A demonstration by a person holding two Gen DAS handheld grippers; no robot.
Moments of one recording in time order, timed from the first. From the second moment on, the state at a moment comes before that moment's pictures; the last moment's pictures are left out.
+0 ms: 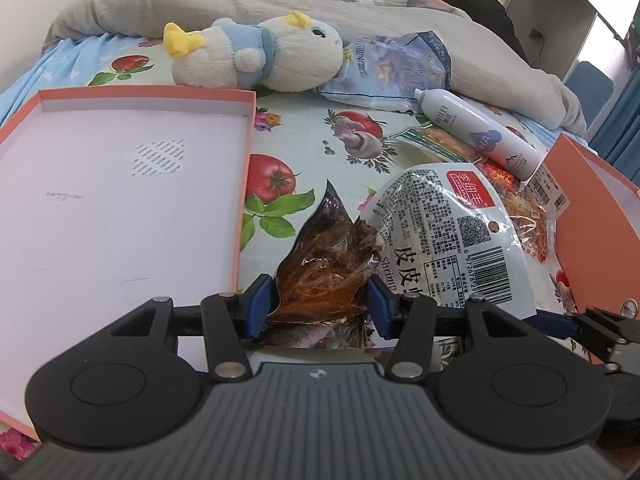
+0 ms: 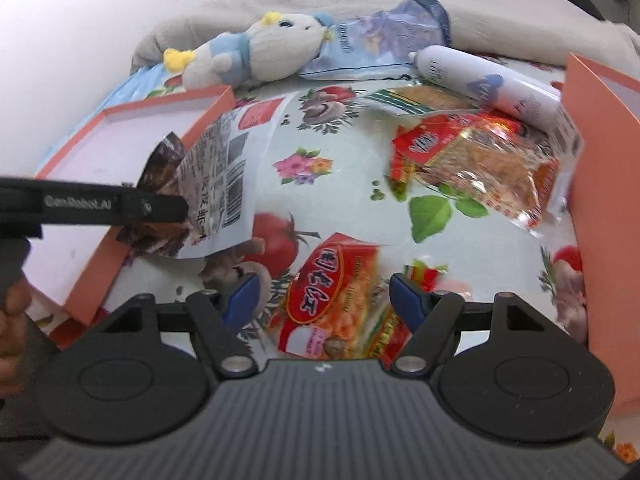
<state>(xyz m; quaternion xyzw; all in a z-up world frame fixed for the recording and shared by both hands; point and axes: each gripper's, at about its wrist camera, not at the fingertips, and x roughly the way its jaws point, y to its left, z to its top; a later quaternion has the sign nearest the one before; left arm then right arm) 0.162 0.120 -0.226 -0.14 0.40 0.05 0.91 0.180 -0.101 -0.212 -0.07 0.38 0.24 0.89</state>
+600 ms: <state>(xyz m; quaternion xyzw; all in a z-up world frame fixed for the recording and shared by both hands) 0.162 0.122 -0.224 -0.15 0.40 0.05 0.90 0.173 -0.095 -0.211 -0.10 0.38 0.25 0.89</state>
